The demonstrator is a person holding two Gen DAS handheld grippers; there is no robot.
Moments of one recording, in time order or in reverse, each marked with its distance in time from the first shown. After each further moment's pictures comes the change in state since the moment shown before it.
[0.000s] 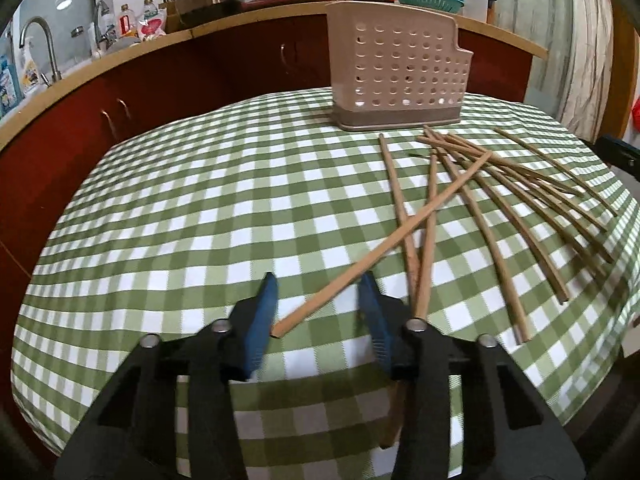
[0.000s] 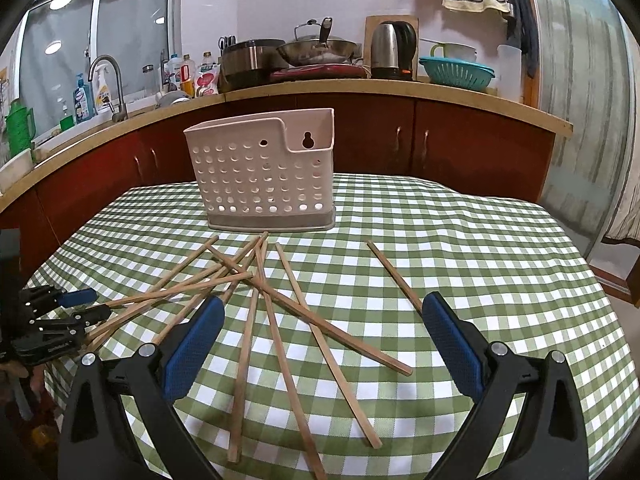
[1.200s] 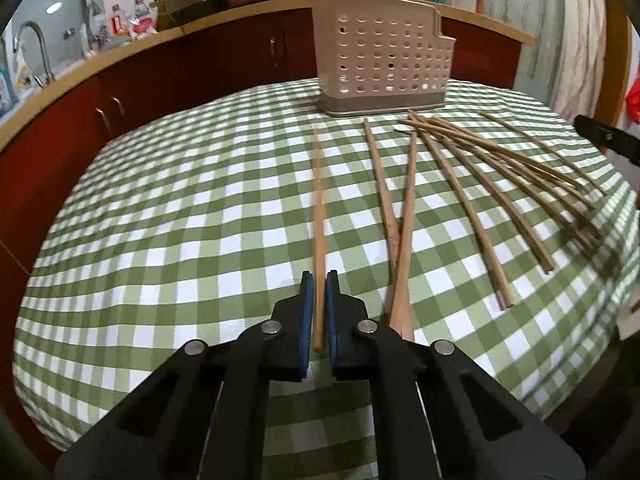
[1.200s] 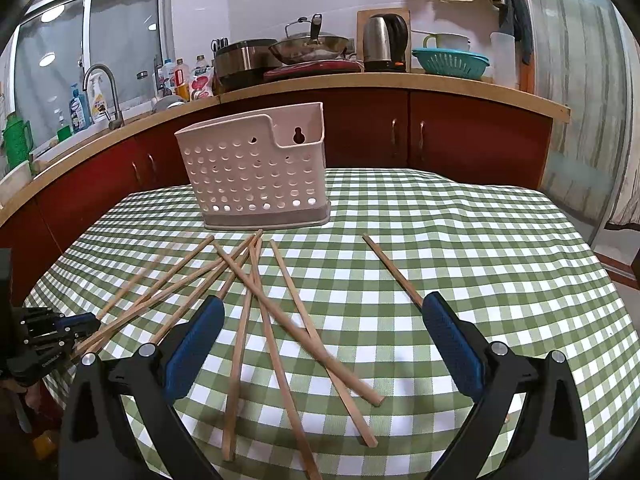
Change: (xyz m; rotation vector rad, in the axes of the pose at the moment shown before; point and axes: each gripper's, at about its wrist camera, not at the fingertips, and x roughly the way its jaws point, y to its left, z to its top) left arm -0.012 -0.009 -0.012 0.021 0.025 0.009; right arm 0.003 -0.011 -0.004 0.043 0.009 0.014
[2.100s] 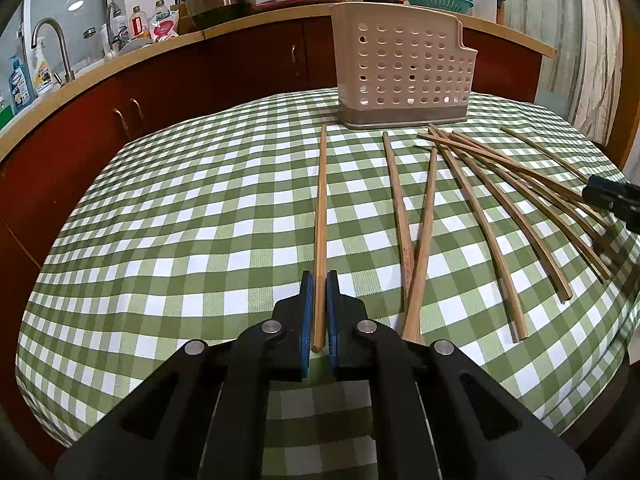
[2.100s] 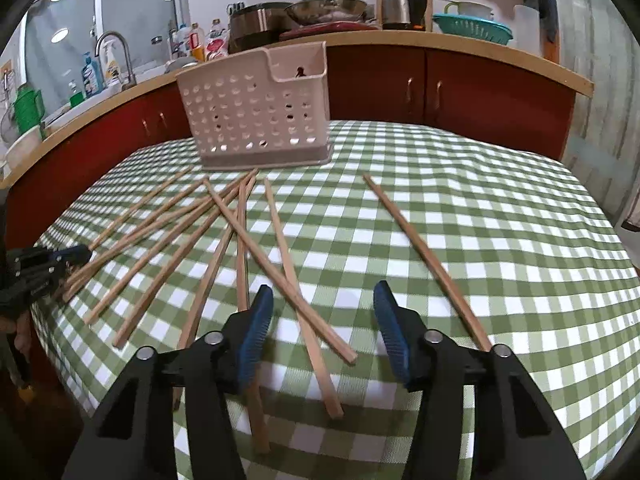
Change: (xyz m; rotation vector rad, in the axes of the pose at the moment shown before) left arm 0.007 -0.002 0.008 -0.040 -0.030 0.054; right arm 0.024 -0.023 -0.035 -0.062 0.130 0.079
